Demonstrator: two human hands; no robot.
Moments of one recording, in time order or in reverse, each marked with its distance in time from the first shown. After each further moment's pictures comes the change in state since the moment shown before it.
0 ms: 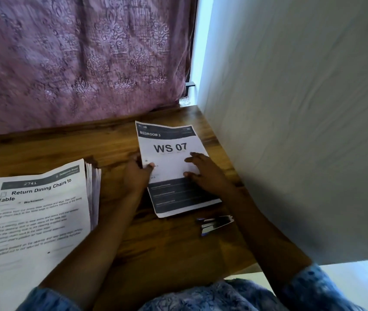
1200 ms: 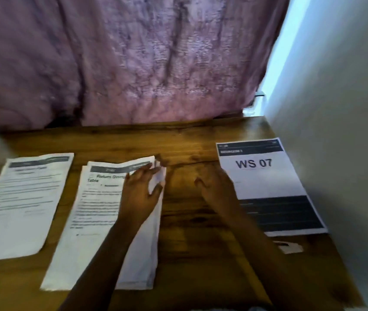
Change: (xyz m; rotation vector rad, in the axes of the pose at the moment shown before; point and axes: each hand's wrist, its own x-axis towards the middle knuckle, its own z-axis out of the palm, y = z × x) left_hand -0.036 -0.045 -0.149 0.580 0.138 0.415; right_hand 0.012 -0.130 0.058 0.119 0.121 -0.081
